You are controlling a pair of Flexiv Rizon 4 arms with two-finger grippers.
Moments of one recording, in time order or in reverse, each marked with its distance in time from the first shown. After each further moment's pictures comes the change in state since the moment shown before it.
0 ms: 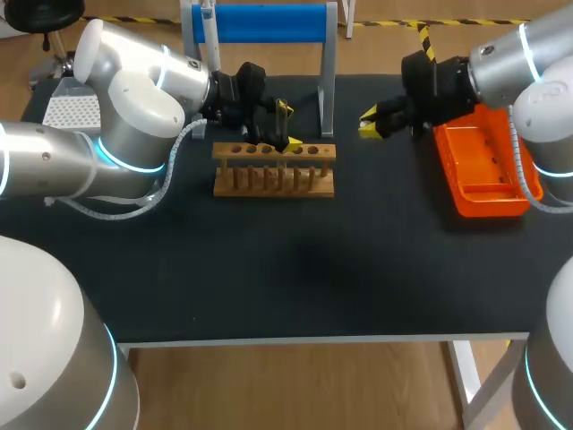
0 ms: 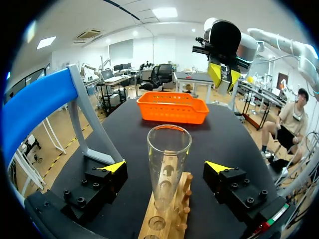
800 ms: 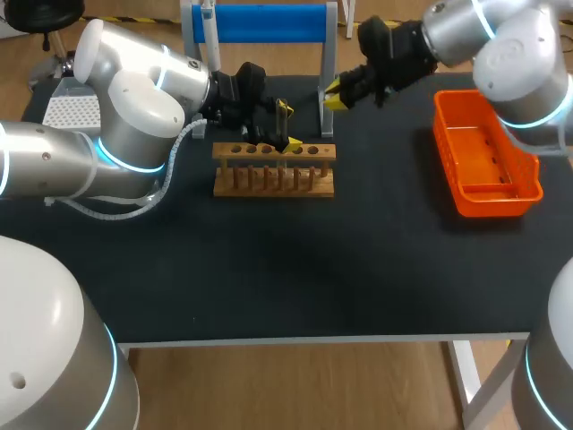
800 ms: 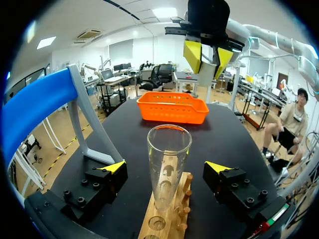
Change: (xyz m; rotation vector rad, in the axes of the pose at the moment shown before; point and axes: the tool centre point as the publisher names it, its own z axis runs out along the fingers) left arm 0.000 0.000 0.000 0.000 0.000 0.000; right arm -0.041 0.057 0.041 0.050 0.071 -0.042
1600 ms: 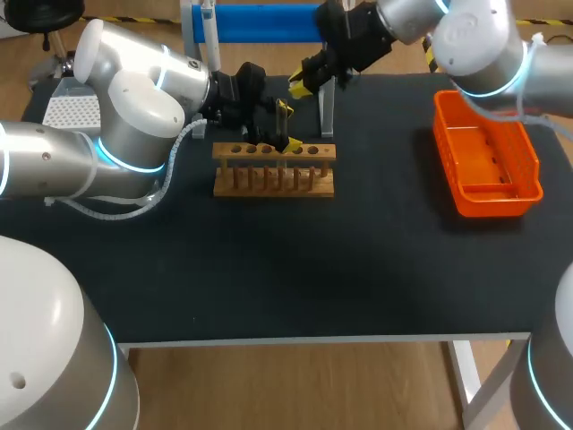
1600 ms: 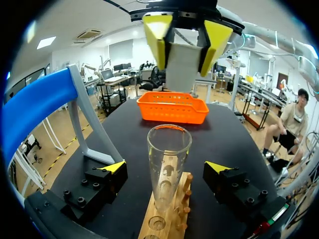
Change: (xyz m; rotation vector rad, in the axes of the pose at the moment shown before) left arm 0.000 0.000 0.000 0.000 0.000 0.000; right arm -0.022 0.038 0.043 0.027 0.068 -0.041
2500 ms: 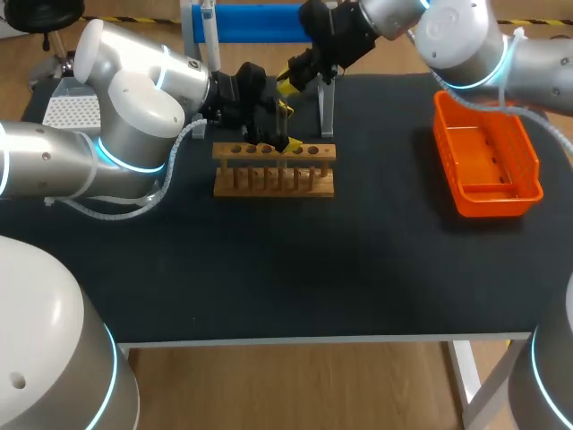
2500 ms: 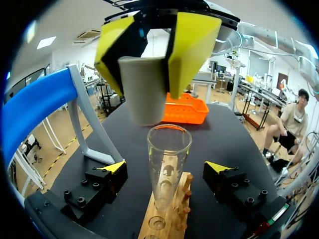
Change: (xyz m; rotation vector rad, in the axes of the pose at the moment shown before) left arm 0.000 0.000 0.000 0.000 0.000 0.000; right arm -0.010 0.007 0.020 -0.001 0.044 0.029
